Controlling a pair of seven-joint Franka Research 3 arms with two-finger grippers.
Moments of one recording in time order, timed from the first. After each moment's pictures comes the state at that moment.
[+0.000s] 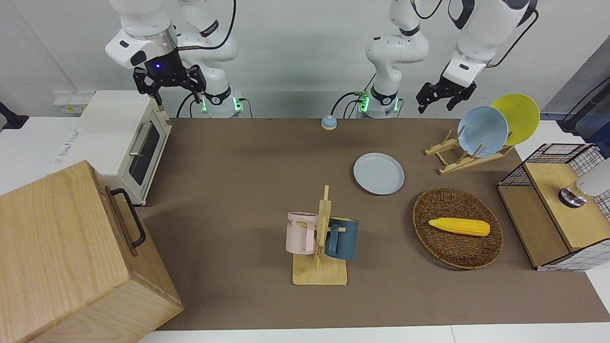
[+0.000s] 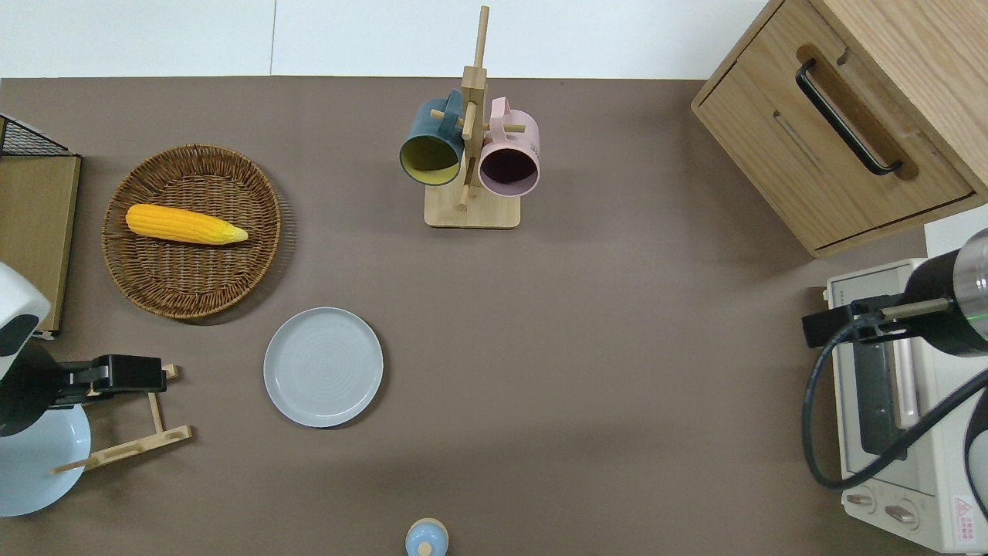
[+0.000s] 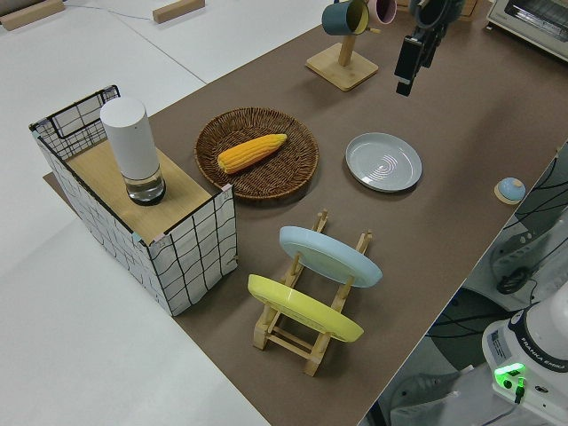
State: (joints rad) left arm -0.01 -0.26 -0.03 -1.97 -0.05 1.61 -0.14; right arm -0.03 -0.06 0.14 -1.54 -0.03 1.40 0.01
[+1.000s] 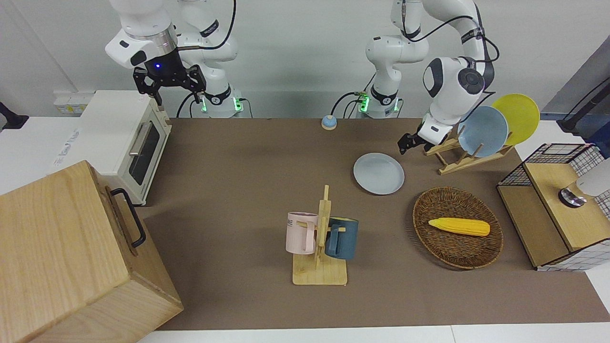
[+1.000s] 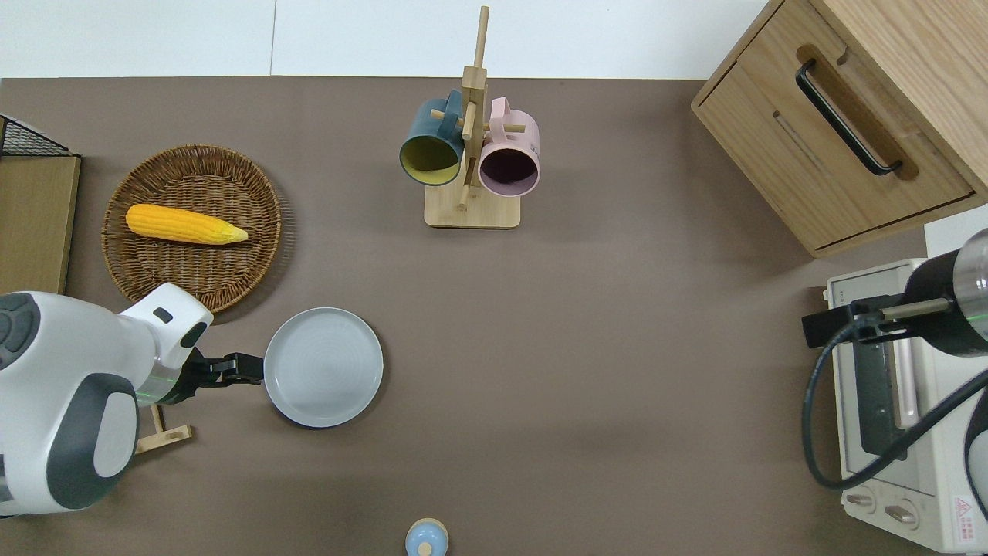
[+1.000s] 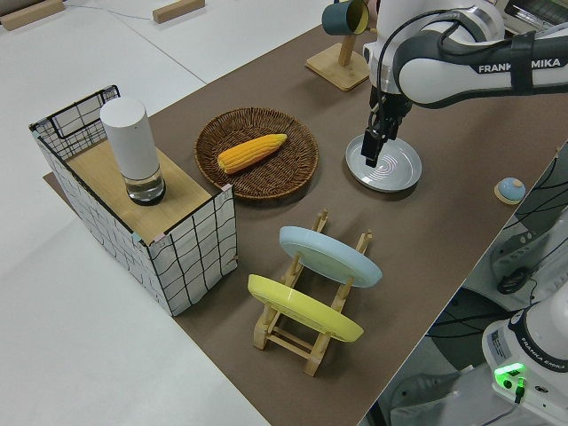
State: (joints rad) left arm -0.01 -0.13 -0.03 -2.30 -0.08 2.03 -0.13; right arm -0.03 -0.06 0.14 -1.54 -0.03 1.40 0.01
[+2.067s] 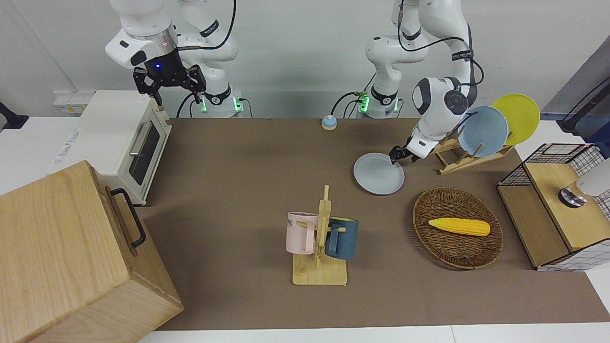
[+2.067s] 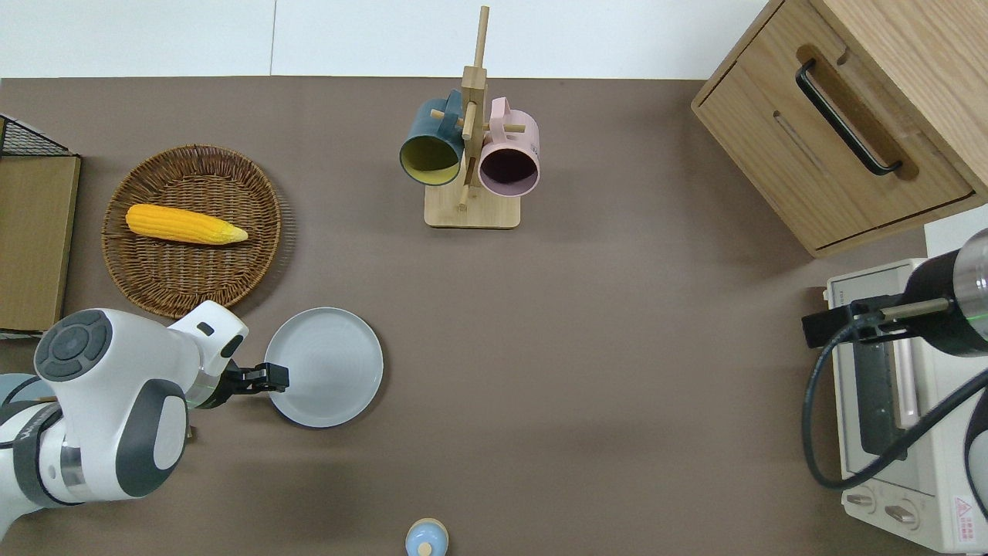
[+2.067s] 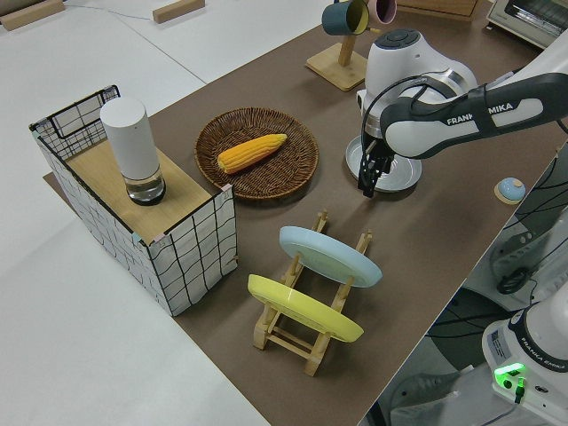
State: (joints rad) left arm -0.02 -0.04 -0.04 -2.40 -0.13 2.20 -0.08; right arm -0.03 -0.06 0.14 -1.54 -0.03 1.40 0.01
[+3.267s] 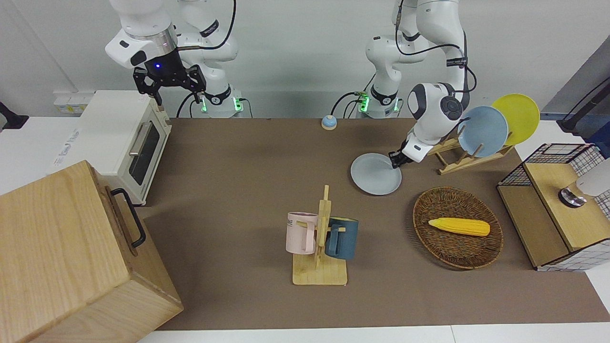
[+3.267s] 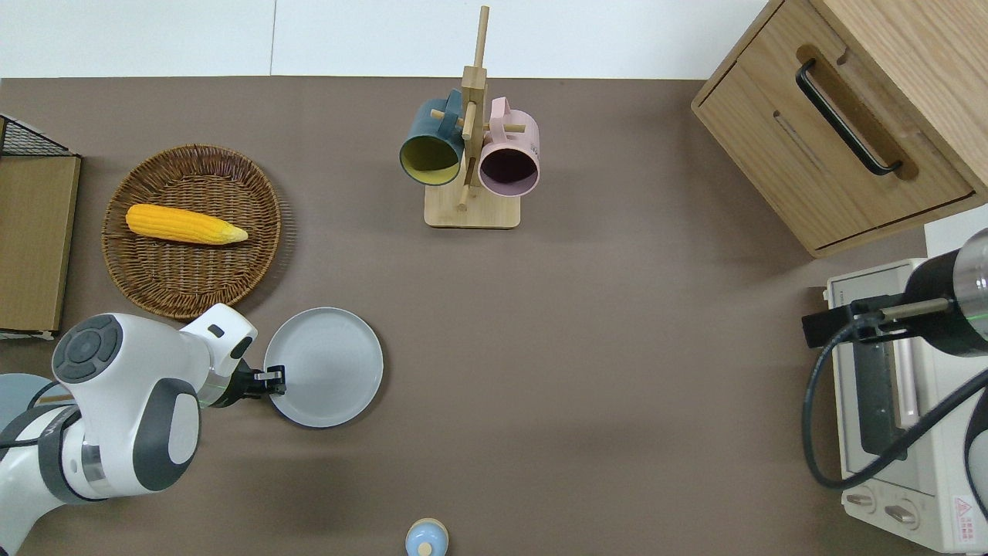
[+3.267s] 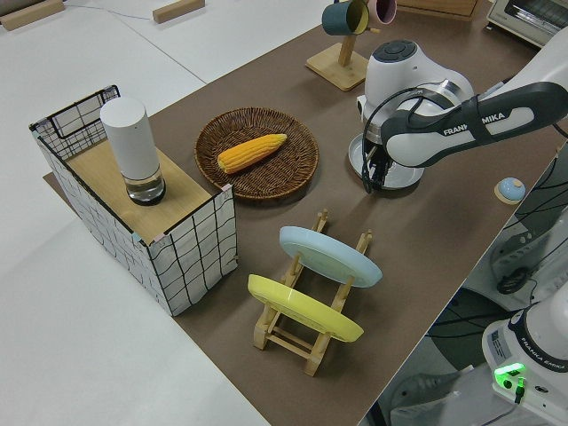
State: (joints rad) left arm -0.04 -0.01 -0.05 -2.42 -0.20 2.26 -0.07; right arm -0.03 -0.06 0.14 -1.54 -0.03 1.40 0.01
